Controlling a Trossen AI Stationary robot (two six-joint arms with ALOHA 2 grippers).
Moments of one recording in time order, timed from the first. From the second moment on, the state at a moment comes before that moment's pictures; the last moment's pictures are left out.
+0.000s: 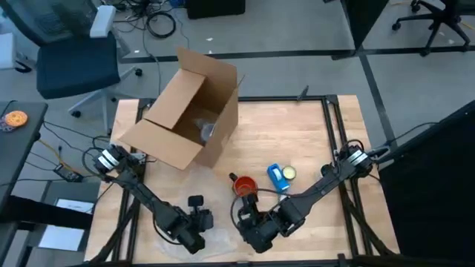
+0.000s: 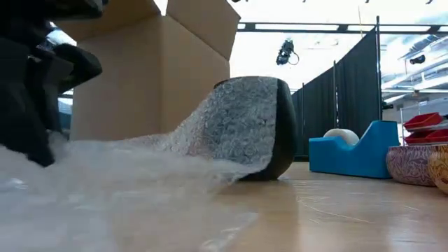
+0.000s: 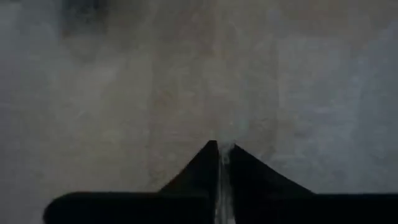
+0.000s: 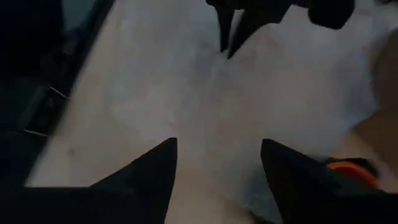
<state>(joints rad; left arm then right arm) -0.76 1.83 1.17 -0.58 -0.50 -0.71 0.62 2.01 1.78 -0.76 0.49 0.07</state>
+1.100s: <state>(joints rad) -0.91 1.82 1.83 -1.36 -0.96 -0.79 0.70 2.01 1.87 -1.01 0.79 0.21</state>
